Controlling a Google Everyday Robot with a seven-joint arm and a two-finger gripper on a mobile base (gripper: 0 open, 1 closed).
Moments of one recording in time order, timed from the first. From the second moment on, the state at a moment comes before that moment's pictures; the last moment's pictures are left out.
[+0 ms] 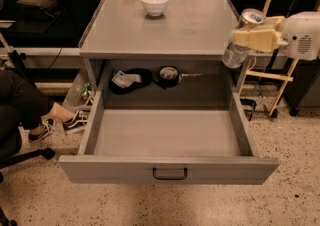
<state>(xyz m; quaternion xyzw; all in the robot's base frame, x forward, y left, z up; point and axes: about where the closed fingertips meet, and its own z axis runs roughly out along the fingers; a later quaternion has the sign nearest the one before) 0.589 -0.205 0.985 -0.34 0.71 0.27 0.56</state>
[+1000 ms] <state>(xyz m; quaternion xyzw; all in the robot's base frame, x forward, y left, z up) 0.565 -0.149 0.785 -0.39 0.72 0.23 0.52</state>
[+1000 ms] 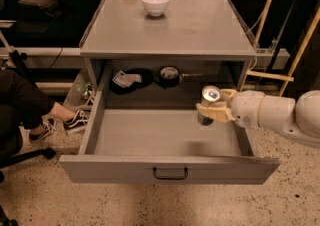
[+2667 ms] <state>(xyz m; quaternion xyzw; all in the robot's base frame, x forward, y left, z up) 0.575 -0.162 0.690 -0.38 0.74 0.24 0.49</state>
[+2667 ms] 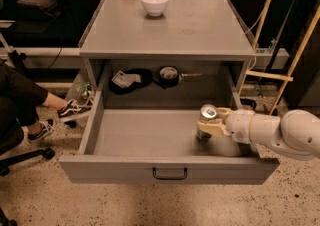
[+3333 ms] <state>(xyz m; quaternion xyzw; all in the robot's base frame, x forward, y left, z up) 0.575 -0.162 0.690 -0.38 0.74 0.24 0.49</state>
